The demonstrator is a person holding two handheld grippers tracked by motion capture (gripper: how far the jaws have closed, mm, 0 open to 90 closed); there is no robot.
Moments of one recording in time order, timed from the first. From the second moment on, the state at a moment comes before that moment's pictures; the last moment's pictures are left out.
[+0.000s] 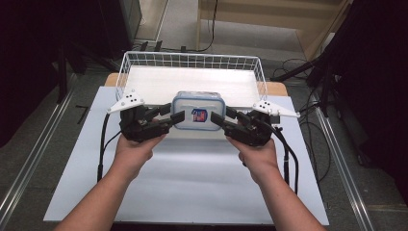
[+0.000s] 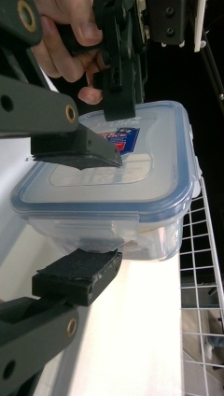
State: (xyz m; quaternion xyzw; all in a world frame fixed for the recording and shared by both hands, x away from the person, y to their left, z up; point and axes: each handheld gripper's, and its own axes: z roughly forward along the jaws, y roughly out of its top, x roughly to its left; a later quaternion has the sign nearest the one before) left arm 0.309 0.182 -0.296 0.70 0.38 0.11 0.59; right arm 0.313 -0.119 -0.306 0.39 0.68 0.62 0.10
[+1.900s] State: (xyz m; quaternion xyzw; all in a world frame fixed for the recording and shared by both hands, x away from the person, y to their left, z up) left arm 0.399 0.192 -0.267 0.65 0.54 -0.08 0.54; right arm 0.411 -0.130 -0.283 0.51 0.65 0.56 -0.10
